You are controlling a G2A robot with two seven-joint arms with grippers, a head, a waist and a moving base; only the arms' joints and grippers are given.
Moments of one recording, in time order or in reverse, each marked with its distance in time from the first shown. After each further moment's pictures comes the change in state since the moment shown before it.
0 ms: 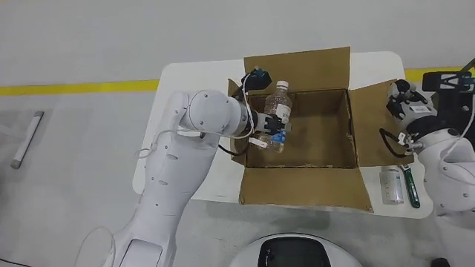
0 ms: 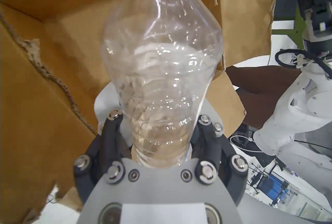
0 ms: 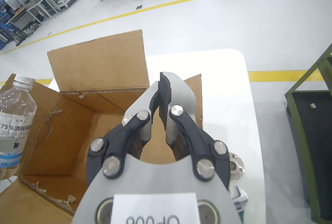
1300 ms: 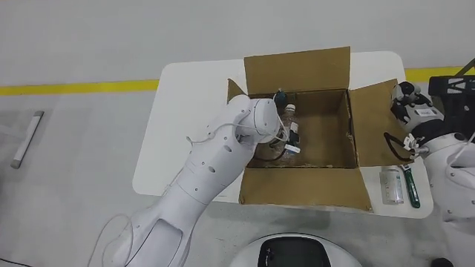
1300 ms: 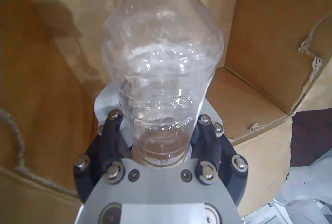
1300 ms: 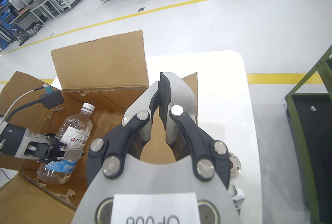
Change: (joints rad) left arm -0.124 -0.098 0.325 0.321 0.032 0.180 0.131; right arm -0.042 0.012 0.027 -0.023 0.030 -0.027 -0.025
